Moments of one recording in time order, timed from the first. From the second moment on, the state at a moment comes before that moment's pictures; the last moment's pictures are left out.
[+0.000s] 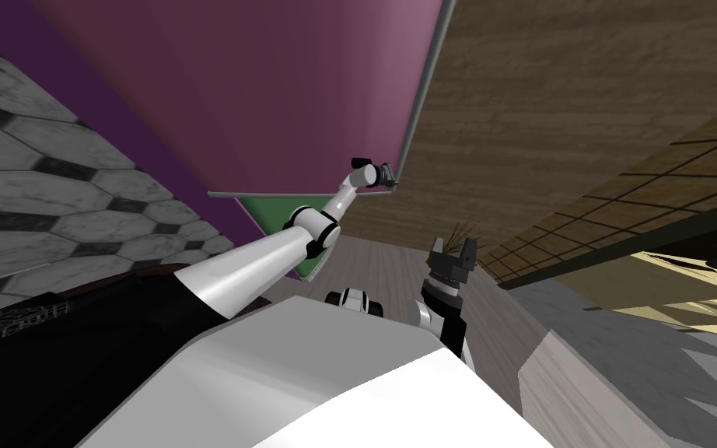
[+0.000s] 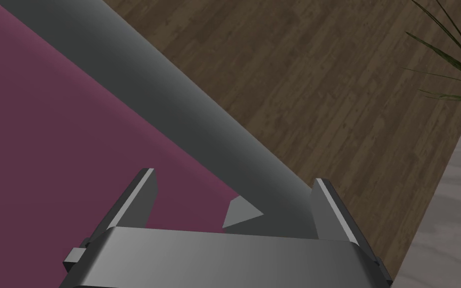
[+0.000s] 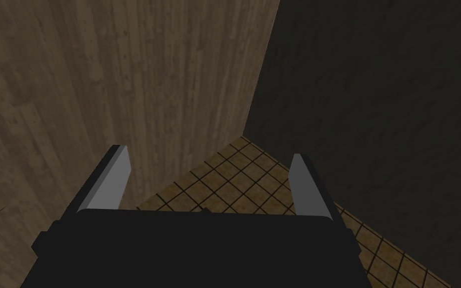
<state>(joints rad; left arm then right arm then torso) -1.47 0.10 -0.01 -0.83 0.79 0.58 0.39 0.48 0.01 0.00 -2.24 -0.11 -0.61 0.06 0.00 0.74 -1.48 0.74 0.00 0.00</state>
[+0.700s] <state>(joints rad) -1.47 0.17 -0.20 -0.89 0.82 0.57 0.57 0.48 0.01 0.00 -2.24 -0.11 -0.61 0.06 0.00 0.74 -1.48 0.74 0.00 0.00</state>
